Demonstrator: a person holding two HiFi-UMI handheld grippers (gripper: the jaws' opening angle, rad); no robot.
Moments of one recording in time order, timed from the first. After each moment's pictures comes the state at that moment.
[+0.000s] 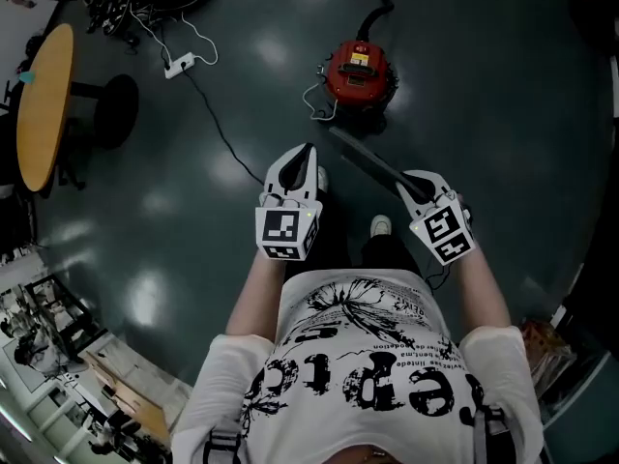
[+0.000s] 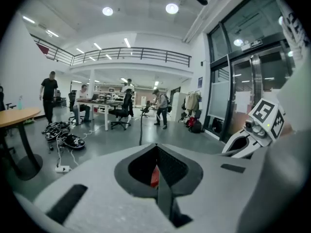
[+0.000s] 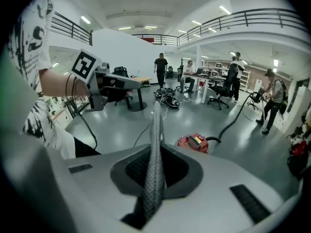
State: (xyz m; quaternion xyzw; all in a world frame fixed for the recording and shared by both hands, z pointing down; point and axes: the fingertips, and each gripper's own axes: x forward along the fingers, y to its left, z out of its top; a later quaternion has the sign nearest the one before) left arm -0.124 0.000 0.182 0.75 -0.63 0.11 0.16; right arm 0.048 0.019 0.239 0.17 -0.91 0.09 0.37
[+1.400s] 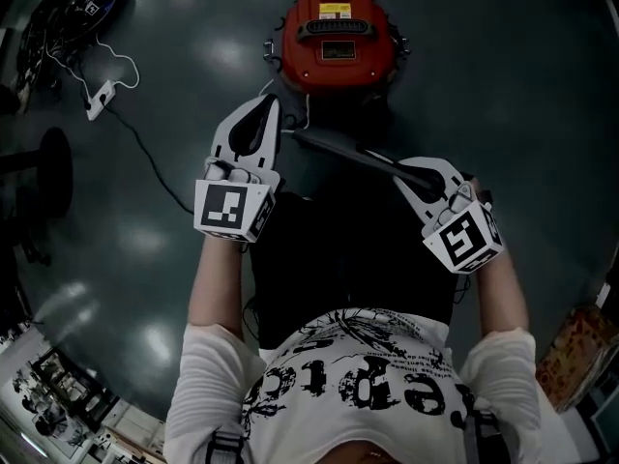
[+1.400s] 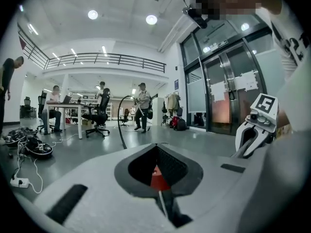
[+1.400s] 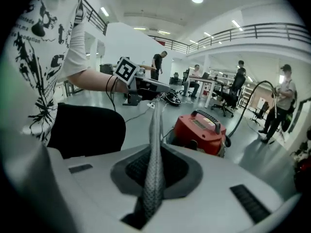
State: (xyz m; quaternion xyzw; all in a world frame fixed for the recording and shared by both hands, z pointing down) left arm -0.175 -0.162 0.537 0.85 -0.51 0.08 0.04; right arm -0.003 -0.065 0.590 0.16 -0.92 -0.02 0.35
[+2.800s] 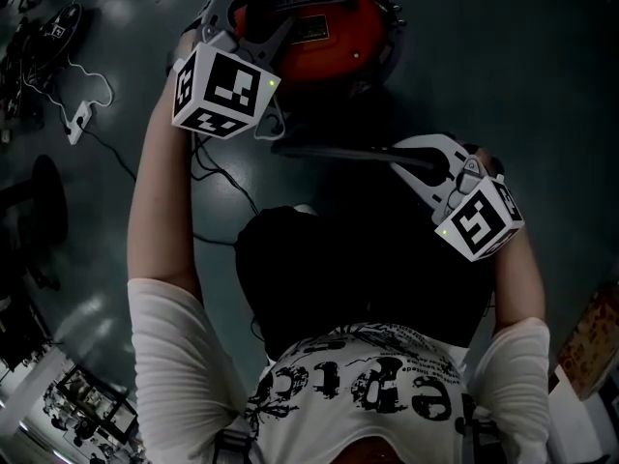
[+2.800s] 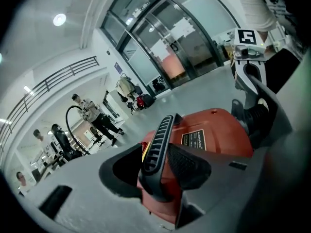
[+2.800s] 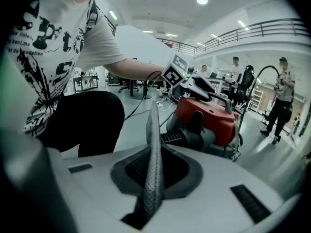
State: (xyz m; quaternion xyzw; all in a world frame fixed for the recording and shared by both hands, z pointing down) left arm -0.094 -0.323 0.638 0.86 -0.31 0.34 -0.21; right arm 0.008 -0.102 0.691 0.11 -0.94 -0.03 0.33
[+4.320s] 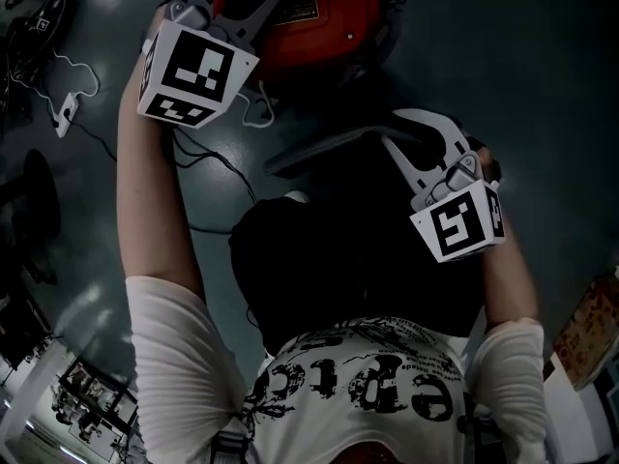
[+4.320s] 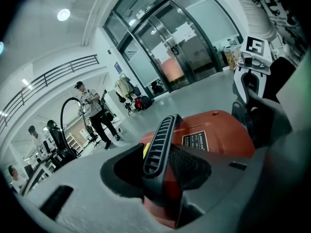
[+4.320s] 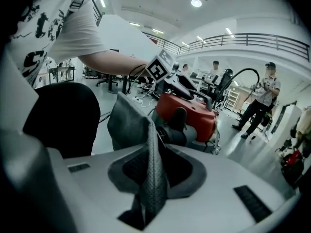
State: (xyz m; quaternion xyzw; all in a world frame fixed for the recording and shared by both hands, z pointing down) left arm -0.086 -0.326 0.634 0.88 -0.28 0.33 -0.20; right arm 0.010 -0.135 0.698 0.25 -0.90 -0.04 0.35
